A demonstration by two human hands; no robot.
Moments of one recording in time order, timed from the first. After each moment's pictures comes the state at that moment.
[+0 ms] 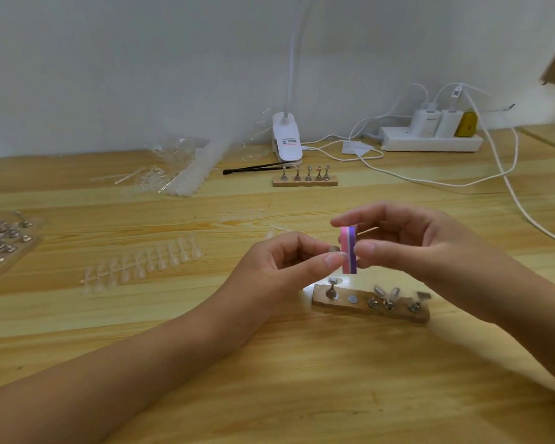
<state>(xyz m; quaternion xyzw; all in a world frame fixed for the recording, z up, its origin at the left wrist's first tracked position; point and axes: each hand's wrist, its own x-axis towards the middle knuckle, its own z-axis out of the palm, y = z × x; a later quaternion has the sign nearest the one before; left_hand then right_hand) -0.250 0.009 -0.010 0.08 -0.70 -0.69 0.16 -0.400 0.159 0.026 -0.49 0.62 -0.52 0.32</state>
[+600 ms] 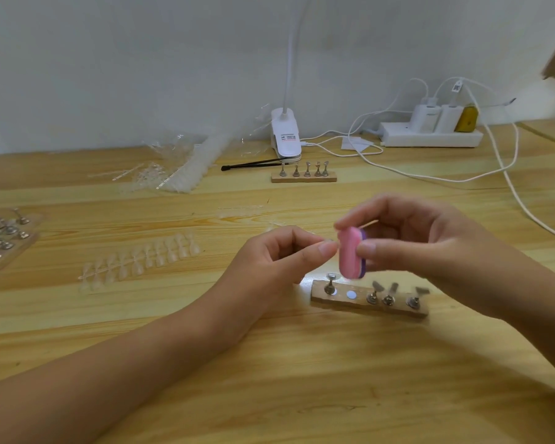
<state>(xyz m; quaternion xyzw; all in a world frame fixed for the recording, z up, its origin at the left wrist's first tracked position) -0.251 0.008 -0.011 0.11 -0.70 -0.68 0.17 -0.397 0.163 0.029 -0.50 0.59 -0.54 0.33</state>
